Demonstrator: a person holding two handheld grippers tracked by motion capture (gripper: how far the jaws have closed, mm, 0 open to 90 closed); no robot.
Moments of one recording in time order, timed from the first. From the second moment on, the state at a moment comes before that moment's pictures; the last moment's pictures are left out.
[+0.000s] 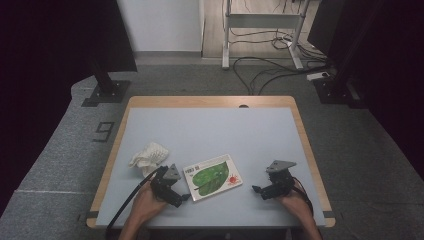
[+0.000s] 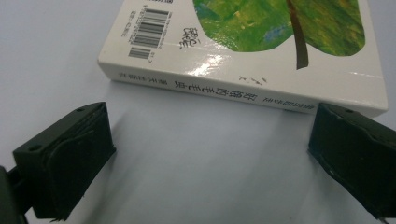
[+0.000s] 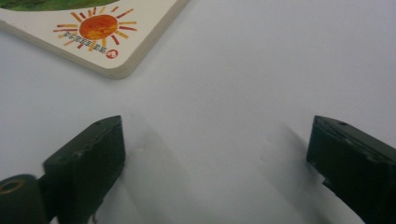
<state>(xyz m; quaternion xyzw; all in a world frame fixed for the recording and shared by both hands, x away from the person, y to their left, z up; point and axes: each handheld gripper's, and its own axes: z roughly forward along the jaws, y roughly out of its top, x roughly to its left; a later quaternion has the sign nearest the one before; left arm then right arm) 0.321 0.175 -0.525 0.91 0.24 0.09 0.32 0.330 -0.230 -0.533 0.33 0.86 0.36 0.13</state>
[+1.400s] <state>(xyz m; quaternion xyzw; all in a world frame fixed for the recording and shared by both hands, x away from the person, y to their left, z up) 0.318 0.157 -0.529 0.91 0.23 0.08 0.34 0.403 -0.139 -0.524 0.29 0.88 0.37 0.06</state>
